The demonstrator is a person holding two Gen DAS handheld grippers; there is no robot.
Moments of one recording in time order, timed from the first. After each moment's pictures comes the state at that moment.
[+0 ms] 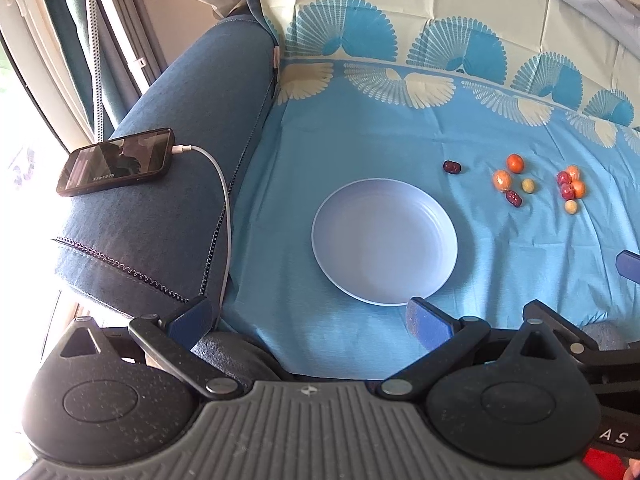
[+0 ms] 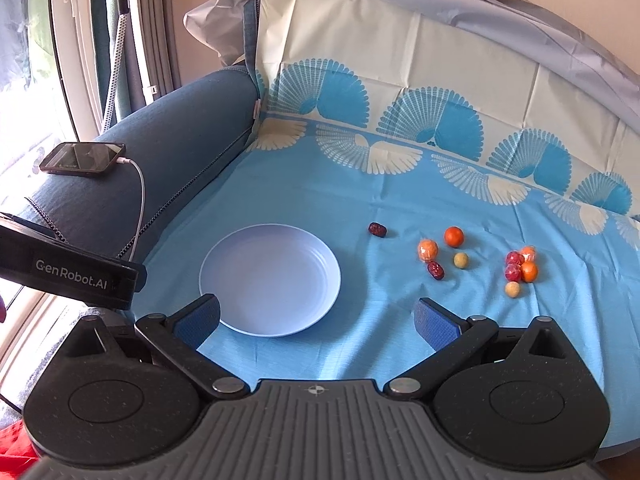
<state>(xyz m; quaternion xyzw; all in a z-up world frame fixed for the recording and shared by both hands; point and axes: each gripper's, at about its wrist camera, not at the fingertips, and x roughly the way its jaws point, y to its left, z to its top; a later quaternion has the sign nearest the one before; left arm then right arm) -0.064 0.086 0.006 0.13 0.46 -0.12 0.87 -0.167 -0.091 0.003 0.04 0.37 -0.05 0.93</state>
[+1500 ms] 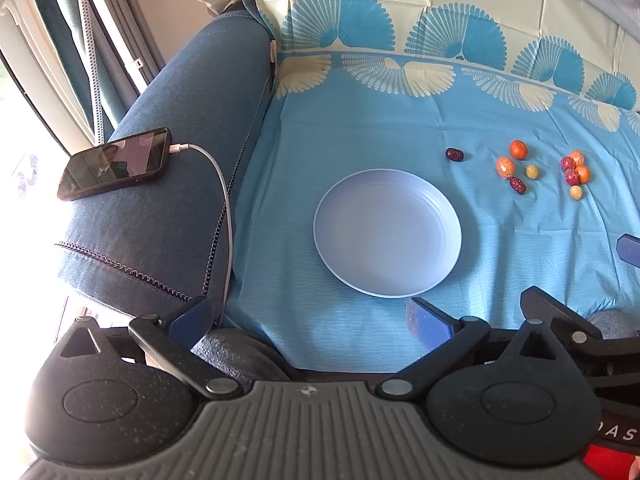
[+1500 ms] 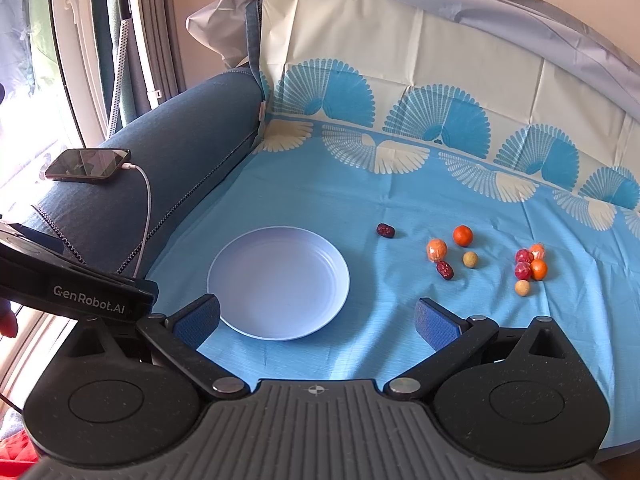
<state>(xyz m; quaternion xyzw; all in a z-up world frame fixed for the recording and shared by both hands) -0.063 0.080 0.001 0.15 0.47 -0.11 0.86 -0.158 -0.088 0.004 0.06 0.37 -0.04 0.93</state>
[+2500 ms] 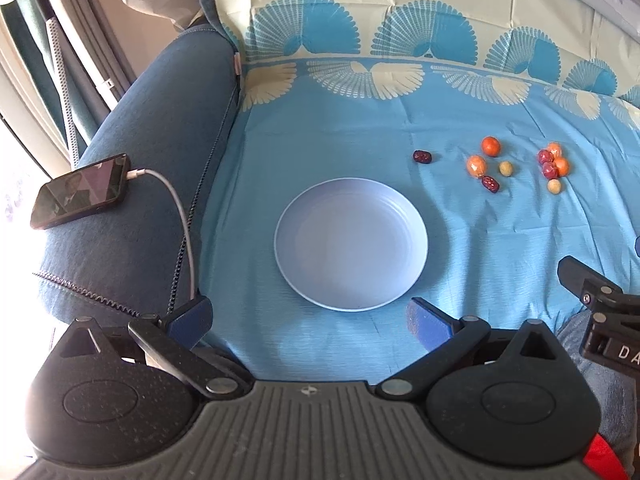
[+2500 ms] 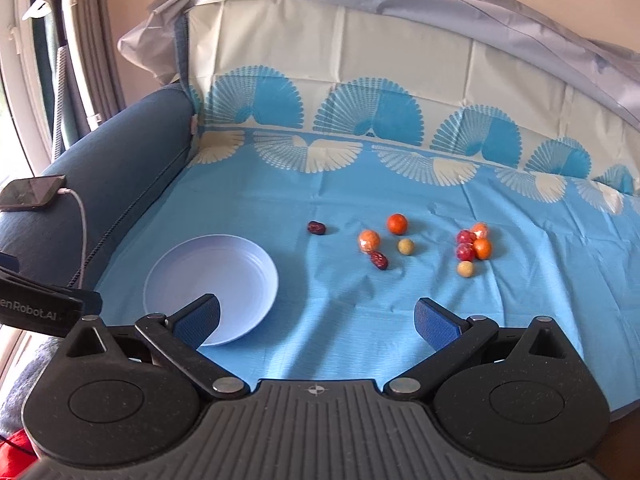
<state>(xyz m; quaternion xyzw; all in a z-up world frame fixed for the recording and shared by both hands) -0.067 0.035 -0.002 0.17 0.46 -0.15 0.86 -0.177 -0.151 -0.017 0.09 0.36 -0.14 0.92</state>
